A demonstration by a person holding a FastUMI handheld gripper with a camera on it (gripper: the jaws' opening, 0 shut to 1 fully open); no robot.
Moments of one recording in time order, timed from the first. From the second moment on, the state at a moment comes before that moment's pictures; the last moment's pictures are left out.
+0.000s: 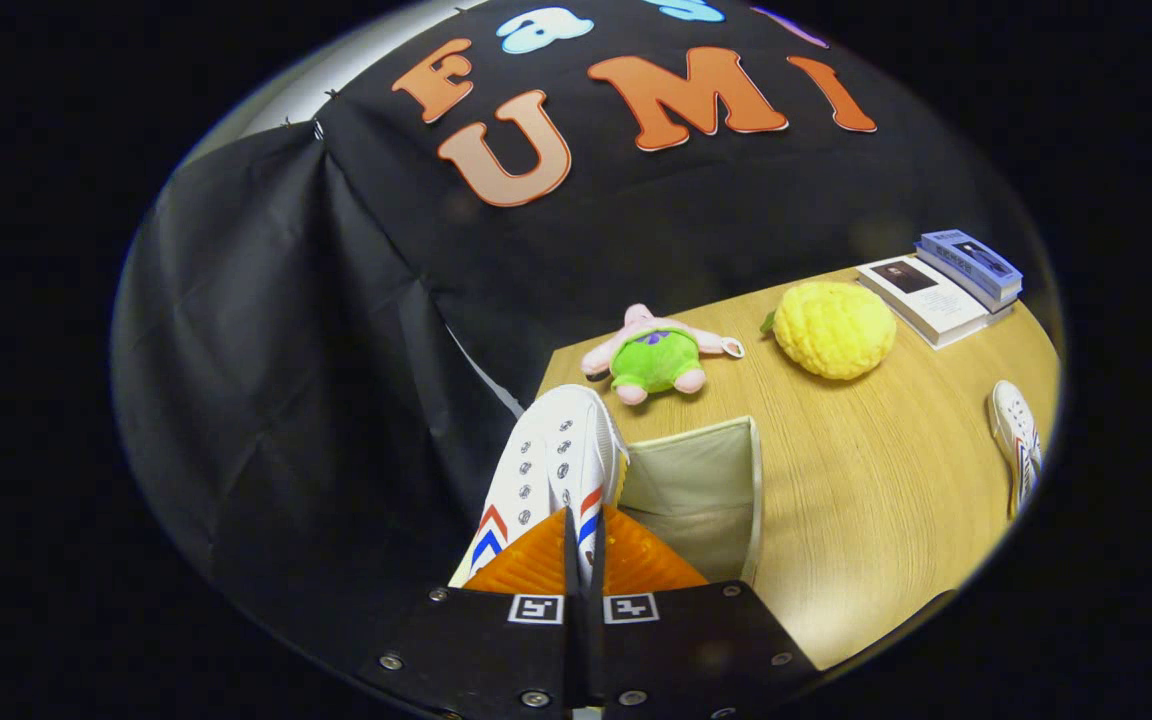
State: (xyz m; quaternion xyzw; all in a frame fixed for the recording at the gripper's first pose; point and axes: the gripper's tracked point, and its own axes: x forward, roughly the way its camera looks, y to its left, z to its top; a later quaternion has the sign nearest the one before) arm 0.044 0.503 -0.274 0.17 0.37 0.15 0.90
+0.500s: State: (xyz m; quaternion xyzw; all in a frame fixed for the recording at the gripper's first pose) arm 0.020 0.529 -0.286 0.17 0.37 0.12 0.90
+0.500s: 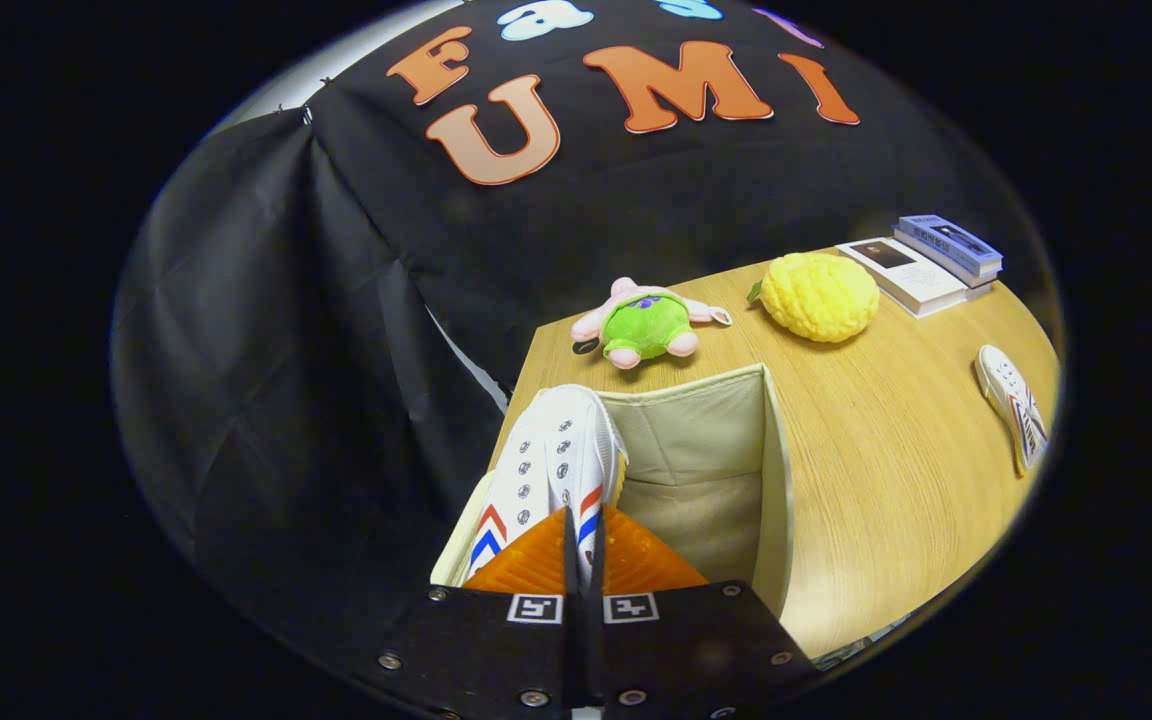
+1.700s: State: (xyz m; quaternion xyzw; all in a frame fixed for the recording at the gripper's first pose) arm 0.072 0.321 -0.233 0.12 0.28 0.06 0.95
